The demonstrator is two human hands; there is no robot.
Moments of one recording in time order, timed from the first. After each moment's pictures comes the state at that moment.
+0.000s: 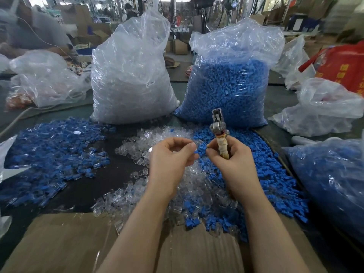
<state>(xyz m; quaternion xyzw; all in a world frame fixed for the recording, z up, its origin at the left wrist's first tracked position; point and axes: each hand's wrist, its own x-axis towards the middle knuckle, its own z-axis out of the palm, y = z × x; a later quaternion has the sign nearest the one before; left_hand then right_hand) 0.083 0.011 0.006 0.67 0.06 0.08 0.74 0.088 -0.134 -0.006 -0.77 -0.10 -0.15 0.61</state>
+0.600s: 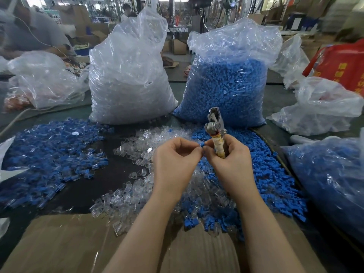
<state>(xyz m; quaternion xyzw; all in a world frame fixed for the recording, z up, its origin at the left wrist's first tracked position) 0.077 -0.001 0.004 0.74 0.02 0.16 0.66 0.089 -0.128 -0.009 -0.81 -0.06 -0.20 0.55</state>
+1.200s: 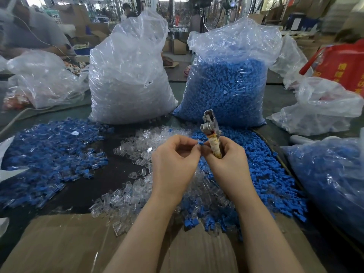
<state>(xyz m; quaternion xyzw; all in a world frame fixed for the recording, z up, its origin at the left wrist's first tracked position) 0.078 0.002 -0.003 0.77 -0.03 0.24 0.60 0.089 -0.123 -0.010 -0.82 -0.05 -0.17 0.55</state>
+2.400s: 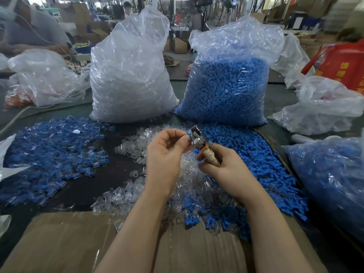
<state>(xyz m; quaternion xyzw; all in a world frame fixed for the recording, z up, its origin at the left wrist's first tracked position) 0.082 0.013 0.004 0.64 -0.04 0.18 0.75 0.084 -0.138 -0.003 -0.86 -0.13 -0.01 0.49</state>
